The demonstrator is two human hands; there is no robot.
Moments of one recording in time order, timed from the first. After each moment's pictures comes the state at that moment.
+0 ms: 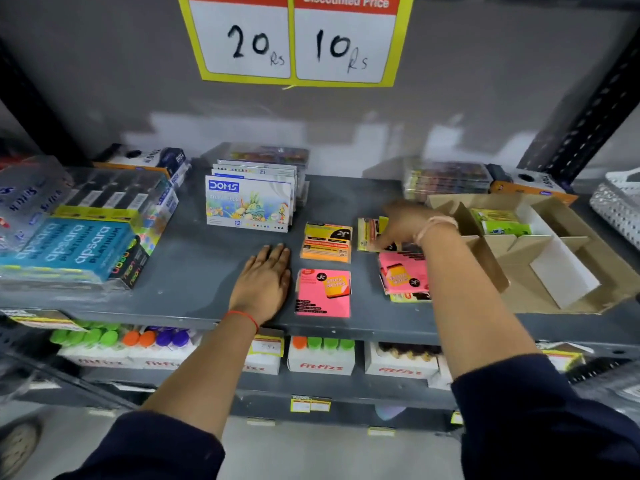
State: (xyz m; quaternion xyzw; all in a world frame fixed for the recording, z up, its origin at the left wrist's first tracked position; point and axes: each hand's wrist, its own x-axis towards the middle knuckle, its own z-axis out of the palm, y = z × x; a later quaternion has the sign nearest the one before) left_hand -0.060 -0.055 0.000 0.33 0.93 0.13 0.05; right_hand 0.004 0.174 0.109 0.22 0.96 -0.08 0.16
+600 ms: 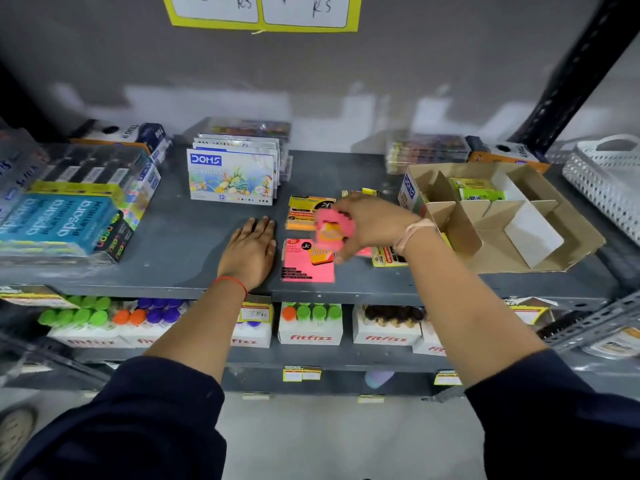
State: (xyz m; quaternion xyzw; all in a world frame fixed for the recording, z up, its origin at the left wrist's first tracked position) left_hand -0.055 -0.056 0.006 0.33 0.93 0.13 0.05; right_hand 0.047 0.127 0.104 0.05 0.99 -0.12 0.11
